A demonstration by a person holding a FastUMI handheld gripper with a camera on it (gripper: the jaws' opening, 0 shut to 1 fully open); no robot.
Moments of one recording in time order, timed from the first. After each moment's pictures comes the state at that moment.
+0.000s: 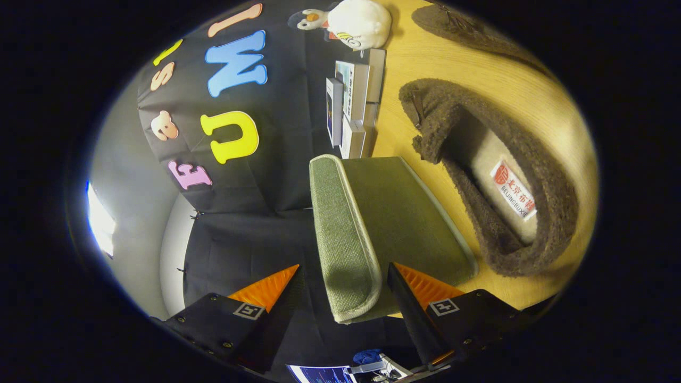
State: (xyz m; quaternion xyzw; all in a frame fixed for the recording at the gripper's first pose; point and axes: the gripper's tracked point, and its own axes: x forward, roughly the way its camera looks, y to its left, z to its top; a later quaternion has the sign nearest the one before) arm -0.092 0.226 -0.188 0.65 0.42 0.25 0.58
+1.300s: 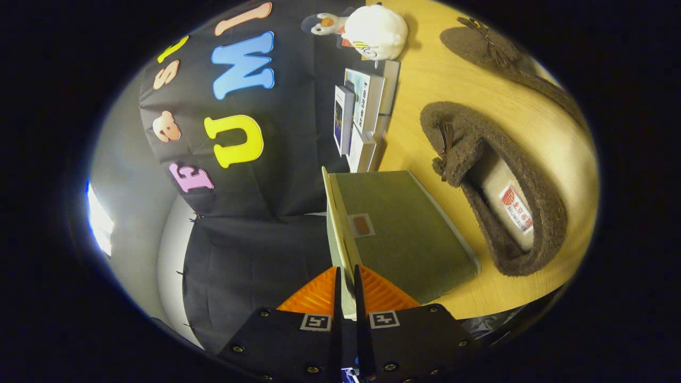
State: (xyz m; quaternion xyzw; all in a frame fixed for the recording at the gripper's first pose) arm -0.080 0.215 -0.171 0.62 0.42 0.25 0.61
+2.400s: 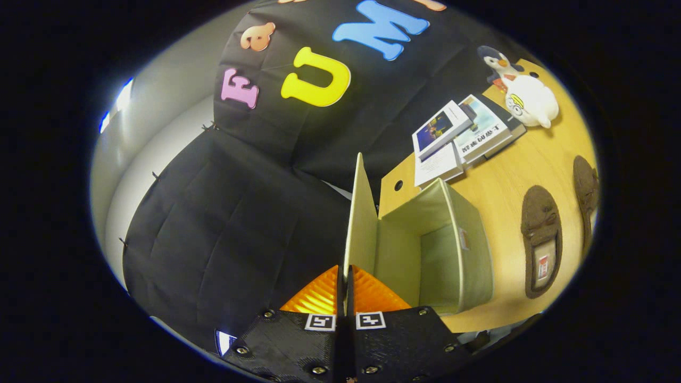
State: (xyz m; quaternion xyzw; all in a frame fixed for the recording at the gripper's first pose) arm -0.070 0.292 -0.025 0.40 0.38 0.36 0.75
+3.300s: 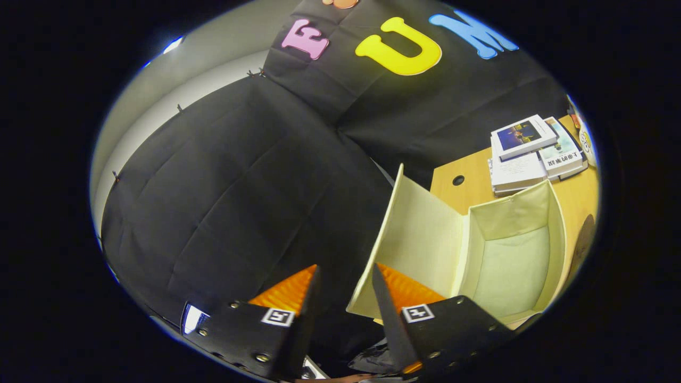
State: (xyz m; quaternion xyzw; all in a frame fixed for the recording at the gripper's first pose) arm -0.103 0.450 0.016 0.29 0.33 0.45 0.77
